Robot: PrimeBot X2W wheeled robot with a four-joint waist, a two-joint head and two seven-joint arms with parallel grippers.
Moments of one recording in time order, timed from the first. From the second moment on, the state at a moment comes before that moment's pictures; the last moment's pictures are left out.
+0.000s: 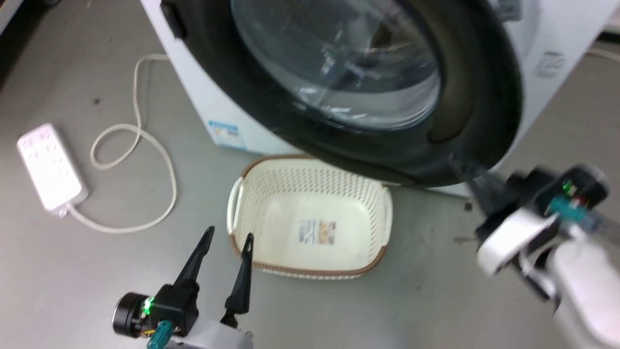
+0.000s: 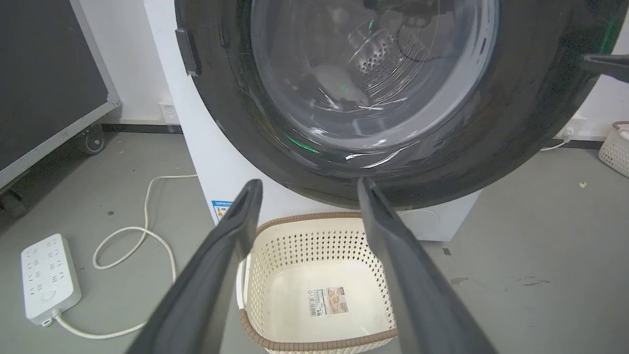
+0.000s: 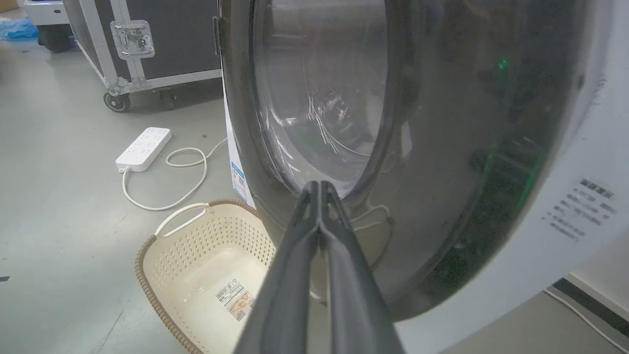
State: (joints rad) left arm -0.02 0.09 -0.16 0.04 -0.10 -0.06 -0.26; right arm -0.45 -0.37 0.36 0.24 0.21 0.13 -0.13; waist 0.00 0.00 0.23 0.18
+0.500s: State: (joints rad) left arm -0.09 0.07 -0.18 0.04 -0.08 -0.06 -0.26; right arm -0.78 -0.46 0.33 0.49 0.38 0.13 -0.09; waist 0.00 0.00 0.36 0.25
